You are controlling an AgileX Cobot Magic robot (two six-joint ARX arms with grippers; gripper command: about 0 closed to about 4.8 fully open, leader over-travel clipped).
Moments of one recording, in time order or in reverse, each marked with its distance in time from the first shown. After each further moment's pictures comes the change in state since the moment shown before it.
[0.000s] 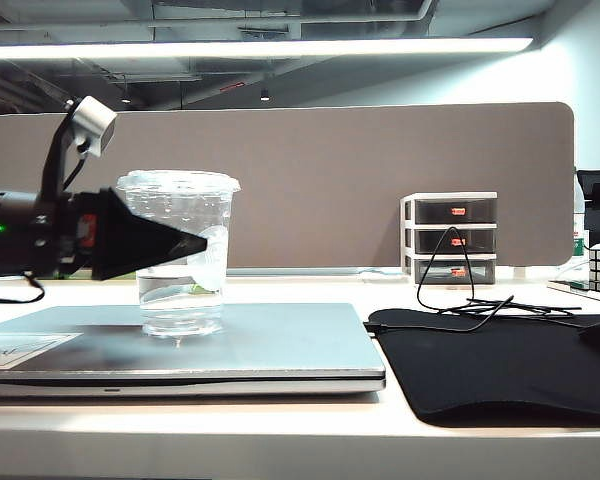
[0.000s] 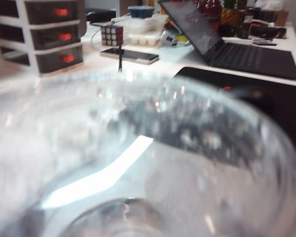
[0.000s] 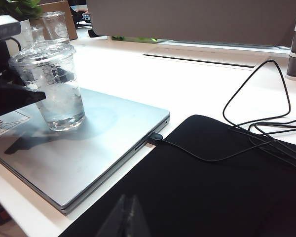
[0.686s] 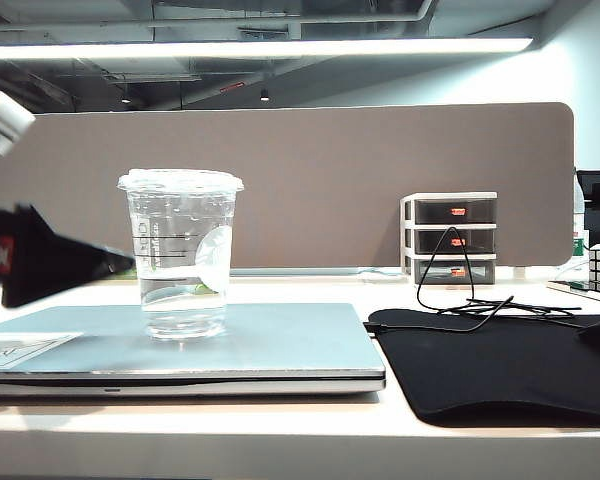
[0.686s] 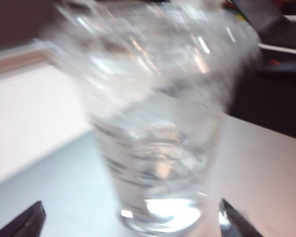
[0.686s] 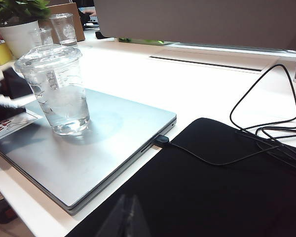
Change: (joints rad) left arm 0.074 -0.136 -0.305 0.162 -0.198 0.063; right arm 0.000 0.000 0.000 0.010 -0.023 0.000
